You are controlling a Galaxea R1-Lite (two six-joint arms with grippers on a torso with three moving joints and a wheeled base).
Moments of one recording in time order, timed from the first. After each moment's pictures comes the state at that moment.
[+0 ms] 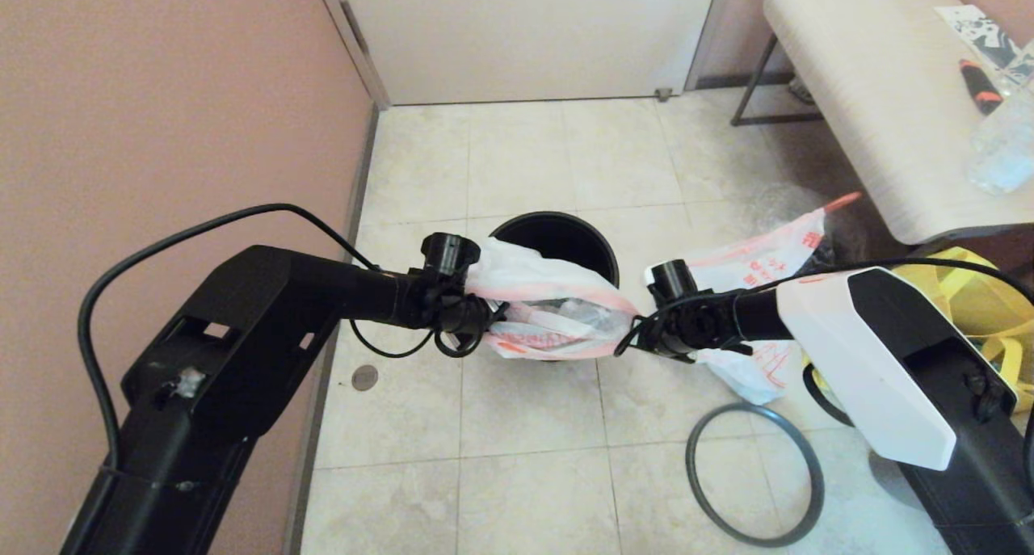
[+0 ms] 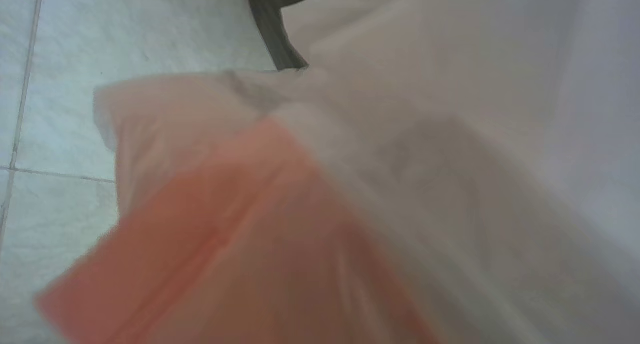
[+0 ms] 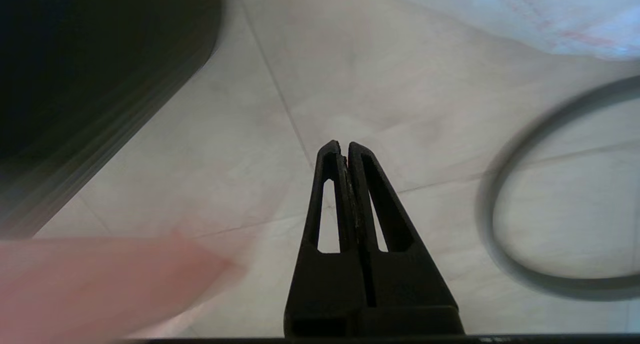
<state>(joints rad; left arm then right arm) -0.36 2.47 -1.85 0.05 -0.11 -0.88 0.36 2.58 -1.97 0.16 -0.18 0.56</state>
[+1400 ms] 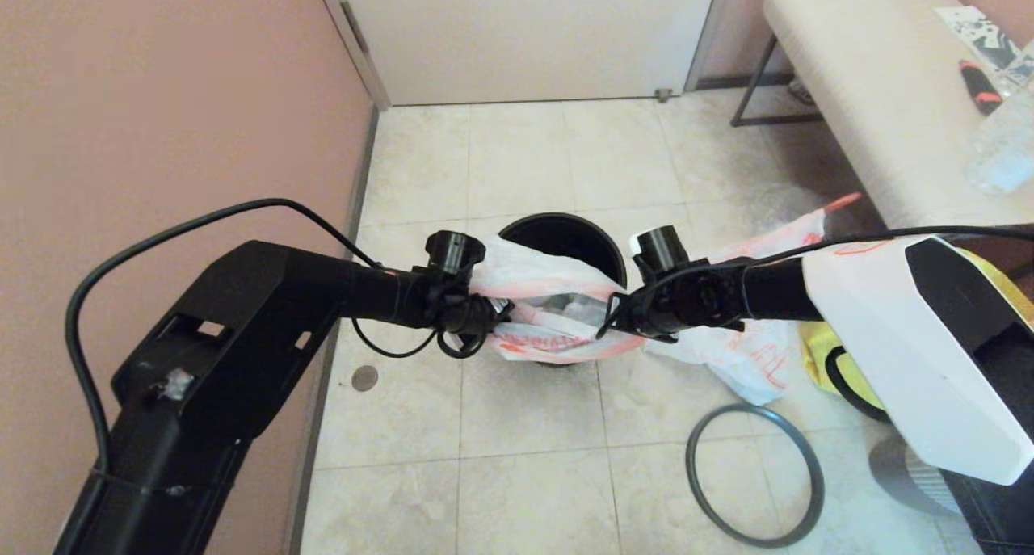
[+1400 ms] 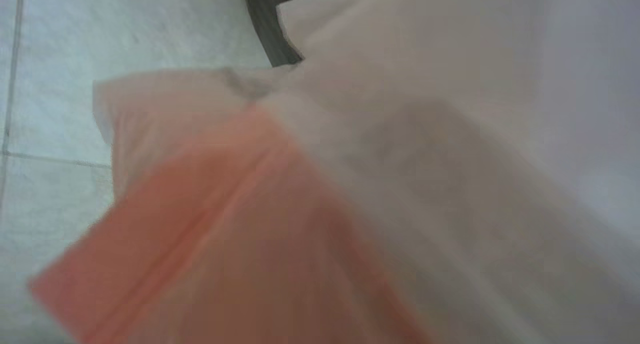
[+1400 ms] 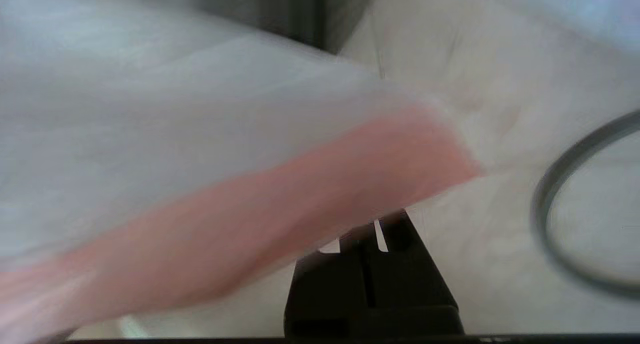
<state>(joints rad) -0.38 2.44 -1.82 0.06 -0.10 -0.88 0.45 2.44 -1.95 0.21 -0.11 0.54</state>
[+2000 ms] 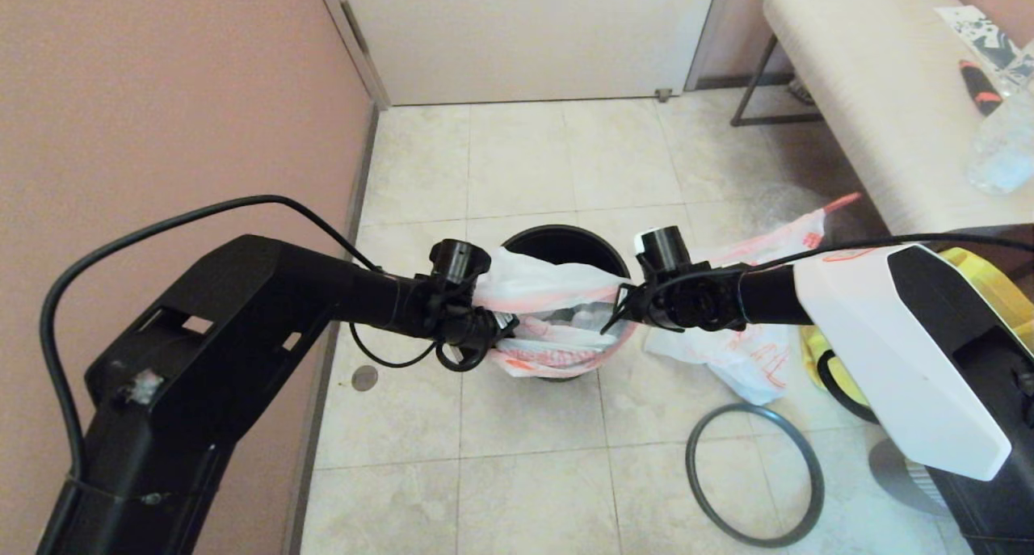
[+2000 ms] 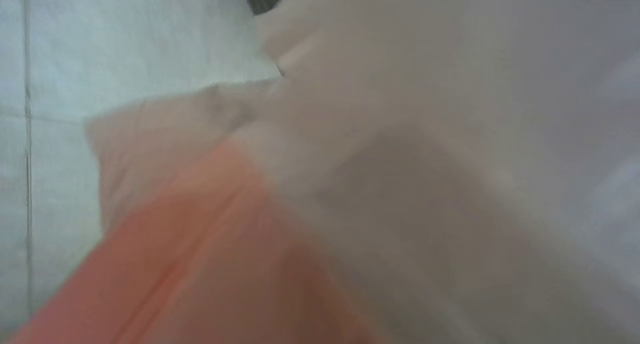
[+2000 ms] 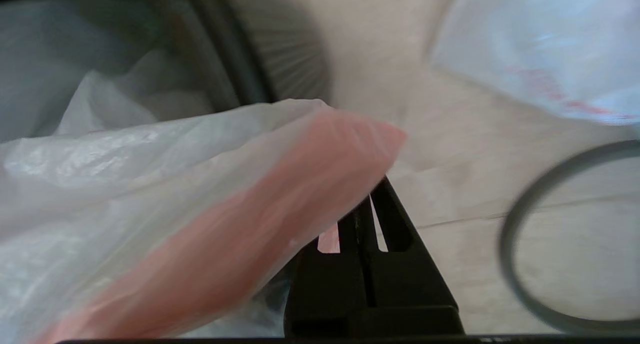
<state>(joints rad) -0.41 2.38 -1.70 0.07 -0.11 -0.82 0.43 2.48 -1.96 0.11 -0.28 0.53</state>
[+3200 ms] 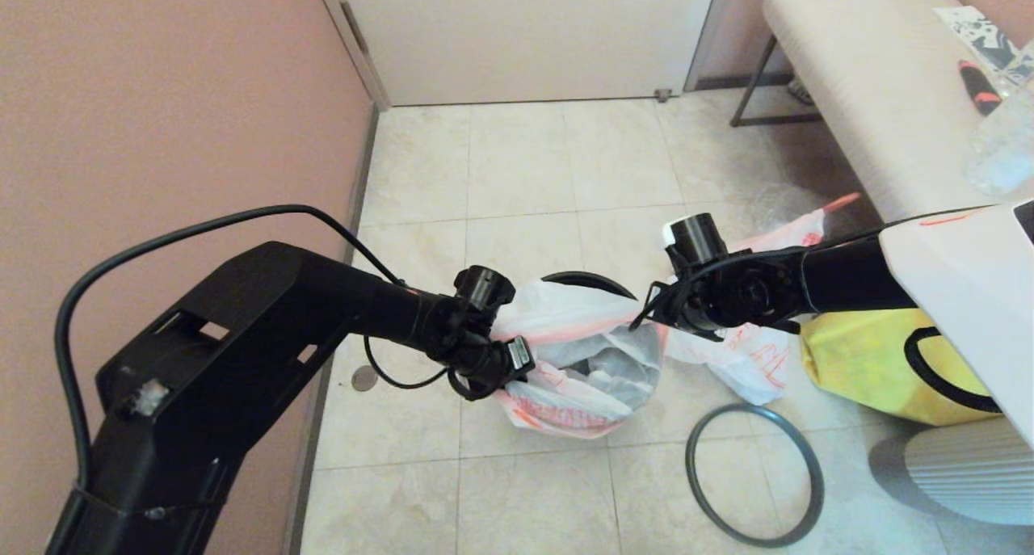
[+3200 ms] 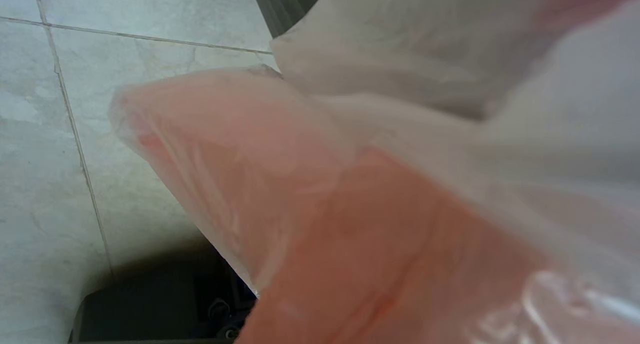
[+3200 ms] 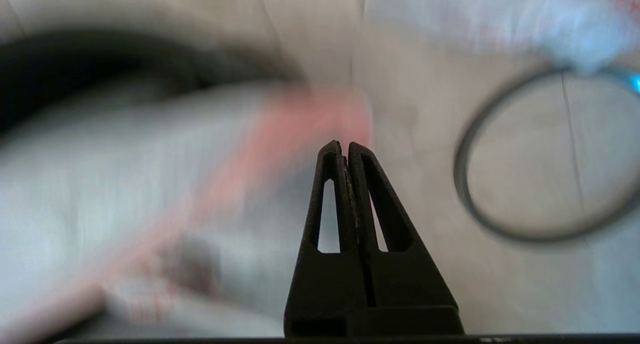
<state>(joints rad) -0.48 2.38 -1.64 0.21 -0.11 -0.73 0.43 2.24 -1.68 0.17 -0.33 0.65</state>
